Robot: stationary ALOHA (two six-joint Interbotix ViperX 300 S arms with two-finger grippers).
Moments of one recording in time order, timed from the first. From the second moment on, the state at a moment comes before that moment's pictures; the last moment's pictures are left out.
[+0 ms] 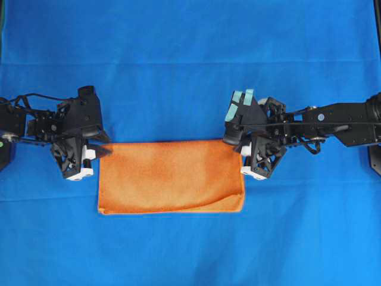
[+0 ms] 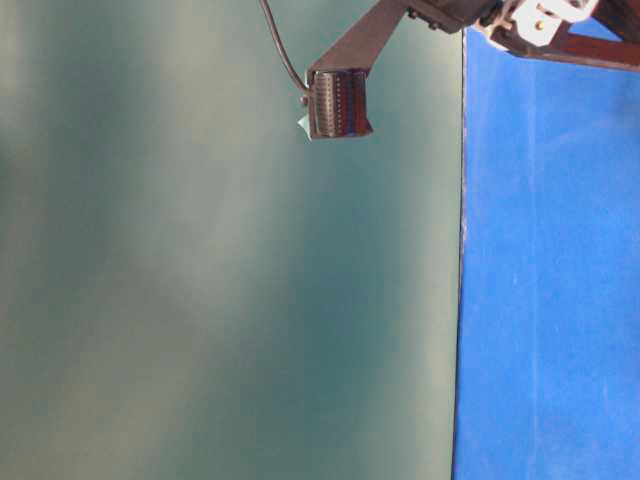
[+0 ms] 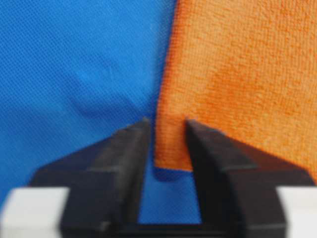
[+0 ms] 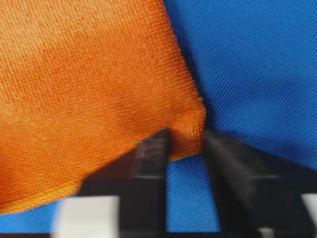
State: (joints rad) left arm -0.01 -0.12 1.12 -0.03 -0.05 -0.19; right arm -0.01 0.07 0.79 -0.09 0.15 0.40
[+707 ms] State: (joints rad) left arm -0.02 -0.23 1.04 -0.03 0.17 -0.19; right arm -0.01 -0.03 0.77 -0.09 0.26 0.40
